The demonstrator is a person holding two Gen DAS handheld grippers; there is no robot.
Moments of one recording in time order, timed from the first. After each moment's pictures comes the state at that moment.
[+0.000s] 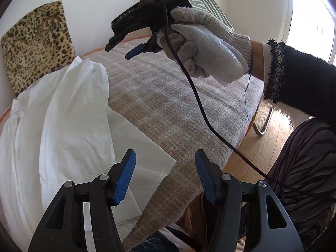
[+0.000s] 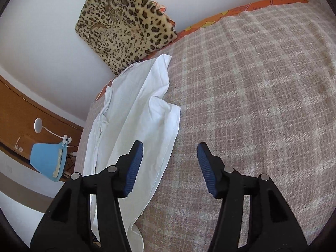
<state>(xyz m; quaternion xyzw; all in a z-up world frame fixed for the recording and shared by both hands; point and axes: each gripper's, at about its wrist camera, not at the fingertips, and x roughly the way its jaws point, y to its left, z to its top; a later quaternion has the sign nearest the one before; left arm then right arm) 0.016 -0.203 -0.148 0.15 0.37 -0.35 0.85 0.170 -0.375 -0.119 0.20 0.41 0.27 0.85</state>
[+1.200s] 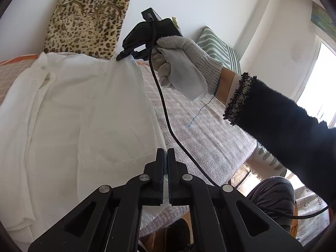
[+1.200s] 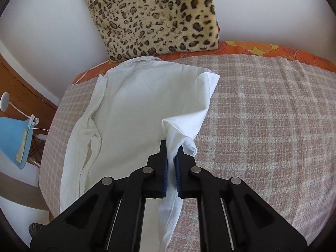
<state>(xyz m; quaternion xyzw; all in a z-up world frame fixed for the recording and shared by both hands) 0.030 -0.087 -0.117 -0.11 0.33 -0.33 0.87 0.233 -0.211 -0.062 0.02 0.43 0.21 0.88</state>
